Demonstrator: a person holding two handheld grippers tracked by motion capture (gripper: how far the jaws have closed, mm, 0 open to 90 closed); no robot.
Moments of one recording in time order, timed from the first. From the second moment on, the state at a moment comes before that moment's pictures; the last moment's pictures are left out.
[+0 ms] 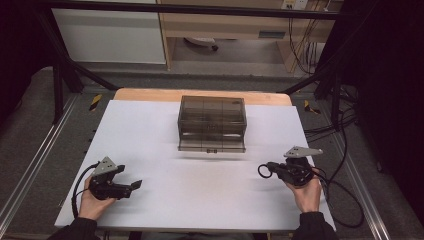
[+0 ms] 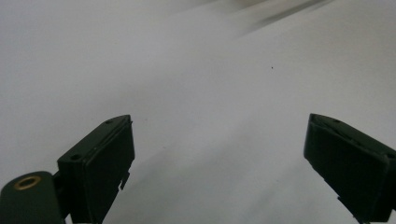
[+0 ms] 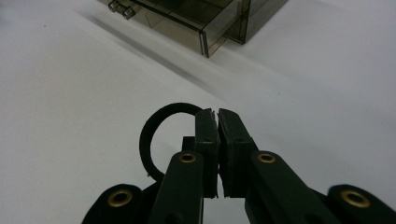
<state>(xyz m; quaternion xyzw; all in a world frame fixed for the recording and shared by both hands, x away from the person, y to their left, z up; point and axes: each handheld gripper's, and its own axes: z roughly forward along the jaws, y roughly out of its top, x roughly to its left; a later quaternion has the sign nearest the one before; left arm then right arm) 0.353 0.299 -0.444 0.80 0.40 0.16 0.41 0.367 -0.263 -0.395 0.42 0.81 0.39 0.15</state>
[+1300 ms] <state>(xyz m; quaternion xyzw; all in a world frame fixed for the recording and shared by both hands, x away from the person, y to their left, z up) 0.352 0.300 -0.444 0.80 0.40 0.16 0.42 0.406 -0.223 -0.371 0.41 0.80 0.40 0.17</state>
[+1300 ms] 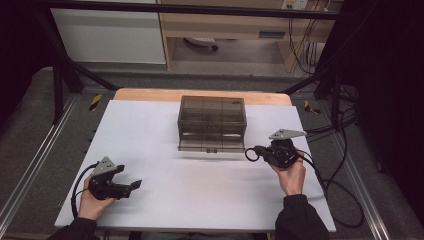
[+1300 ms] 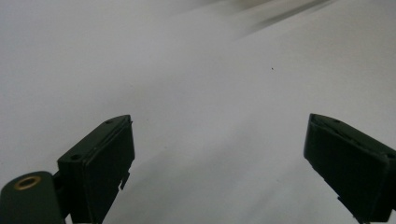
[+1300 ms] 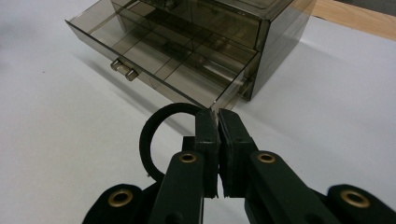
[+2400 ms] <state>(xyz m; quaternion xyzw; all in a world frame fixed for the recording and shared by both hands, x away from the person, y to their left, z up) 0.352 0.301 -0.444 0.80 0.40 0.16 0.42 0.438 -0.195 -0.364 0.42 0.79 0.41 0.18</state>
